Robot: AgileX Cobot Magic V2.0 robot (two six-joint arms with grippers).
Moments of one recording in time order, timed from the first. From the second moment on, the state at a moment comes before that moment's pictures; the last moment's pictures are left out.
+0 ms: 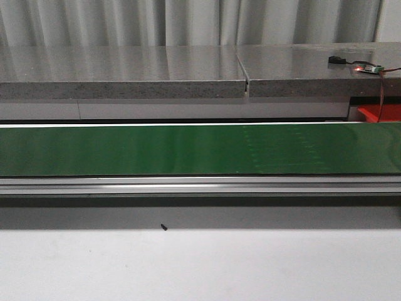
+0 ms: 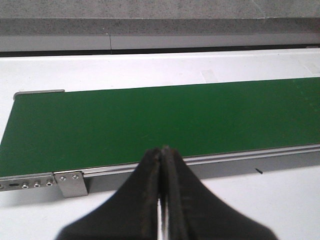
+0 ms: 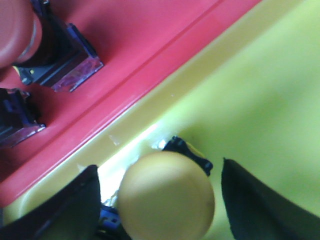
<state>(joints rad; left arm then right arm) -0.14 0.43 -0.61 -0.14 0.70 0.06 -0.51 1.72 -1.02 0.08 0.43 0.20</state>
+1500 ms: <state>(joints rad) -0.14 0.43 -0.61 -0.14 0.70 0.06 0.04 1.03 -0.90 -0.05 0.48 0.10</state>
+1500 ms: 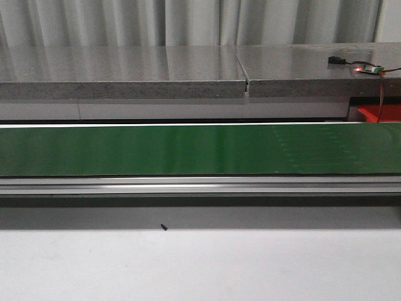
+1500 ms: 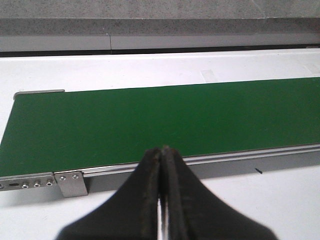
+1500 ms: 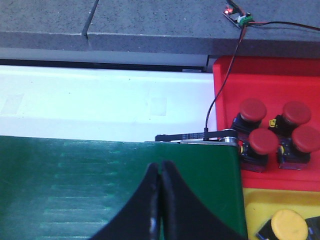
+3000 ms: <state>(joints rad) -0.14 0.43 -0.61 -0.14 0.70 0.06 0.02 0.27 -0.29 -0.08 0.29 0.10</state>
